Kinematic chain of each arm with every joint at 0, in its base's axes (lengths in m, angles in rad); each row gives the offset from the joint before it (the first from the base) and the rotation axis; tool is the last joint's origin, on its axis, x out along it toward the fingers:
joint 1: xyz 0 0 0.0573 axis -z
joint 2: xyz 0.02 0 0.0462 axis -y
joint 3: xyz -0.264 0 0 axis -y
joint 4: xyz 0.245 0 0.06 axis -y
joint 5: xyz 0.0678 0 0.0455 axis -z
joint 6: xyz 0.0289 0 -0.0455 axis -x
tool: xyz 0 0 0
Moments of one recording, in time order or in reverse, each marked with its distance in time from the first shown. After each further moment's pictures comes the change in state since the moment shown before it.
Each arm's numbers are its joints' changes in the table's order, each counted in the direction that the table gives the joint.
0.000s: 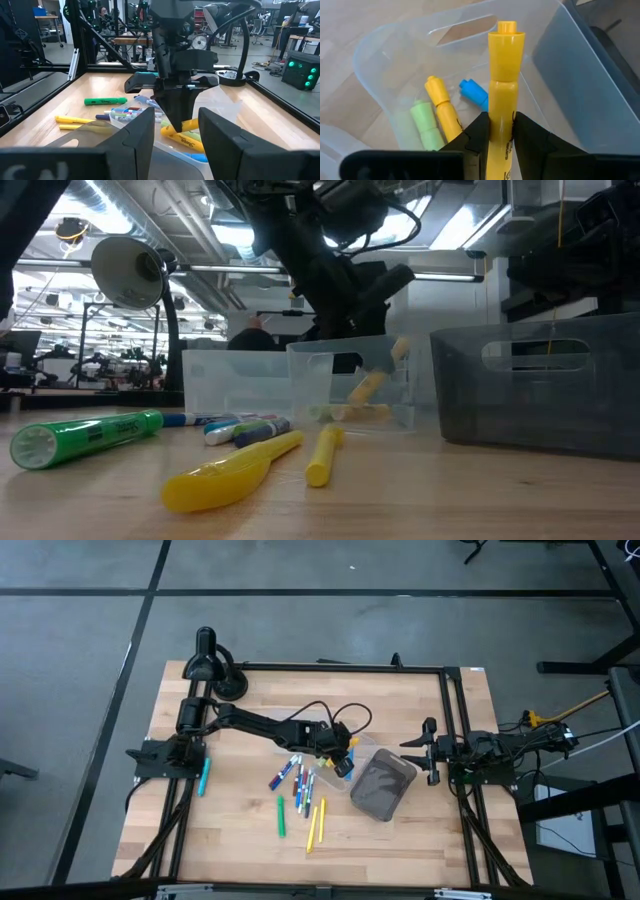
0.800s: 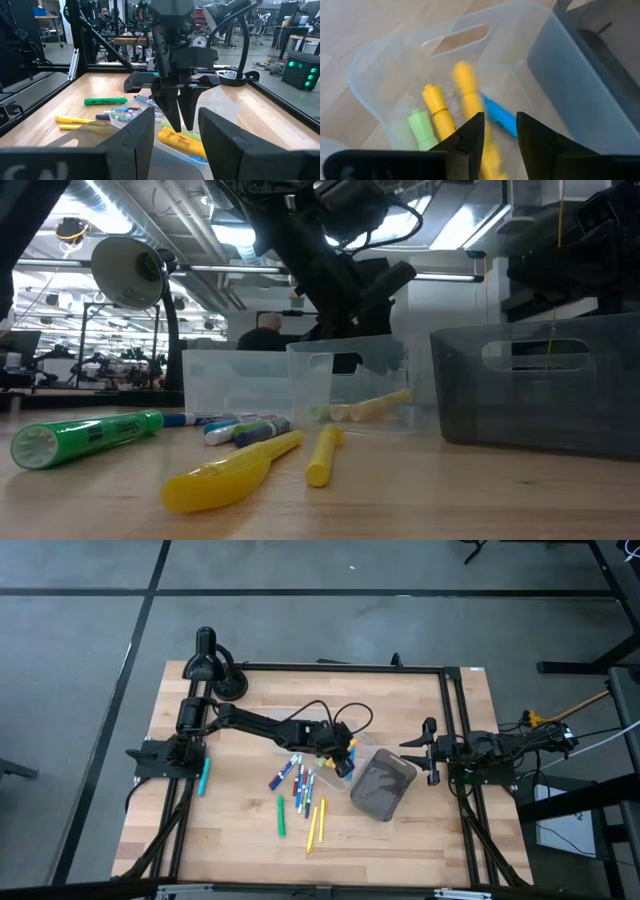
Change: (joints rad) left arm 0.000 0.000 0.000 0.030 0.002 -0.044; right arm 0.000 0.000 0.000 0.000 0.000 0.000
